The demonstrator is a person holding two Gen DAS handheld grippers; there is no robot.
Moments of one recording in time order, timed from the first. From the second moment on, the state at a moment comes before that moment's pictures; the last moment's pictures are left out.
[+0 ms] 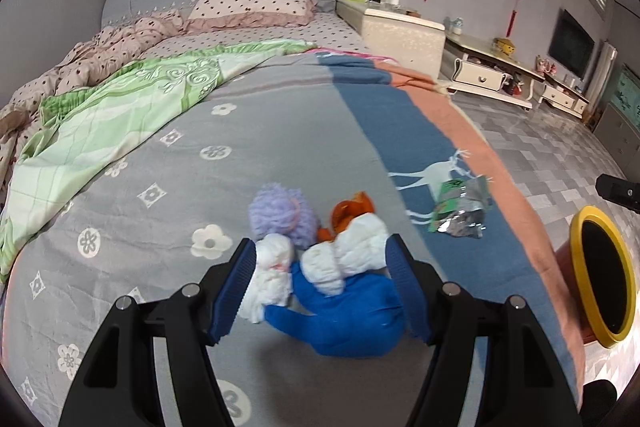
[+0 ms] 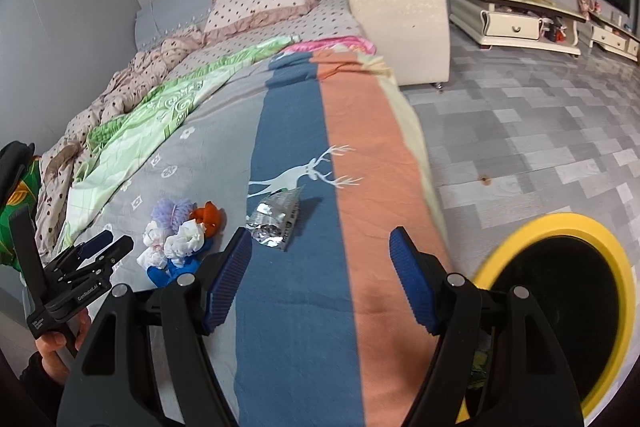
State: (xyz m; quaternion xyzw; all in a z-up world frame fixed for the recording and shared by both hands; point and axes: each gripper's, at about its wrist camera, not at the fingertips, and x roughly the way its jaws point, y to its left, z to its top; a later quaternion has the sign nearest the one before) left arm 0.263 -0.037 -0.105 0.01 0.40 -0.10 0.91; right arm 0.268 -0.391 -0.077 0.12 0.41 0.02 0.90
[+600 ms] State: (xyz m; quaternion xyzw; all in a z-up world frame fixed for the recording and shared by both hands) left arm 0.312 0.019 -0.170 -0.04 0.44 -0.07 0.89; right arm 0.364 -0.359 -0.154 0.14 0.47 0.02 0.87
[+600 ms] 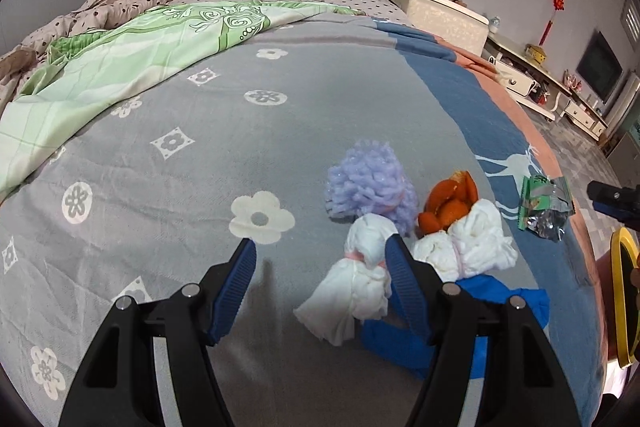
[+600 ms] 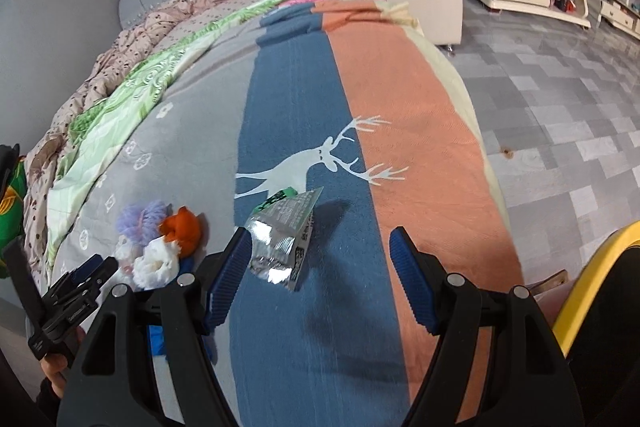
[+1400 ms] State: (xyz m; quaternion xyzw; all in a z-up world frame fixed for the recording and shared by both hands) left arm 0.325 -0.025 -0.188 0.01 0.44 -0.13 0.89; right arm 0.401 -0.324 -0.194 0.13 0.50 0.06 0.86
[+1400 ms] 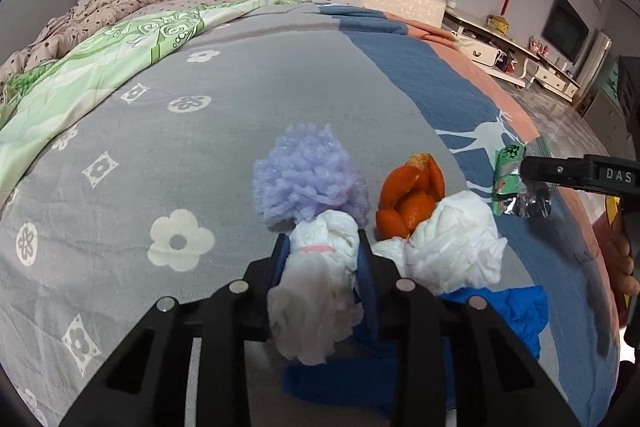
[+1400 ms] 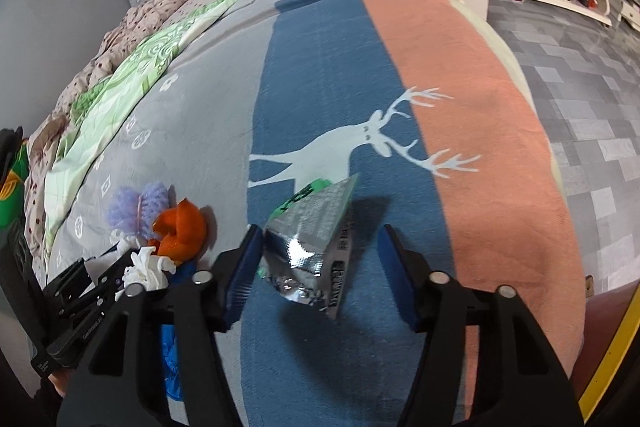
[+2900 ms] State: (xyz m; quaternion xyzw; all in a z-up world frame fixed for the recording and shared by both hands) left arm 0.217 -0.024 -0.037 -0.01 0.35 -0.12 0.93; right arm 0.229 -0.361 -0.016 0.11 0.36 0.05 0.93
